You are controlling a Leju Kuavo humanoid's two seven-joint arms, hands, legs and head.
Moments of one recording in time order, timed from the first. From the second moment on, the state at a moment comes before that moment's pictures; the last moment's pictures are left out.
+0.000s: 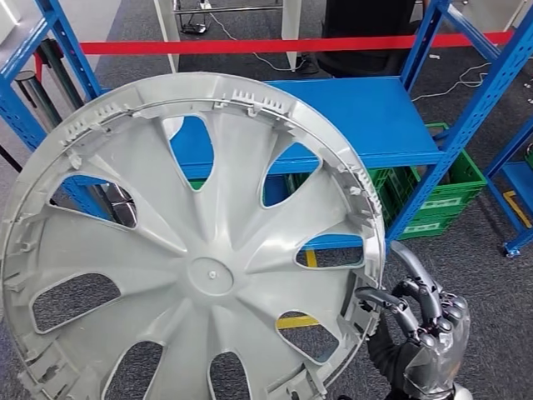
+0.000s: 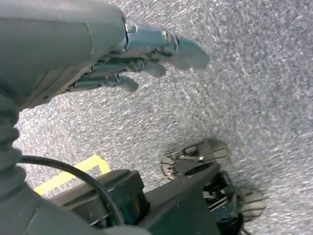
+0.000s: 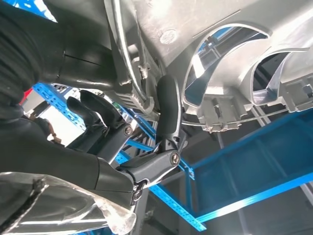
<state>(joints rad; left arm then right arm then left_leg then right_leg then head) -0.09 -0.15 0.29 -0.23 -0.60 0.09 -0.25 0.33 0.08 0.39 -2.18 1.07 -0.68 -0.50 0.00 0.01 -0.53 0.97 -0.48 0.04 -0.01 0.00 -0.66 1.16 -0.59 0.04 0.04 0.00</state>
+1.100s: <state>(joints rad) -0.08 -0.16 0.33 -0.23 -0.60 0.11 -0.27 0.28 0.02 0.46 -2.13 1.02 -0.68 -0.46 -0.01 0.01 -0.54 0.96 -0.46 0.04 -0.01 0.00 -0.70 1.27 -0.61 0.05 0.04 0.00</state>
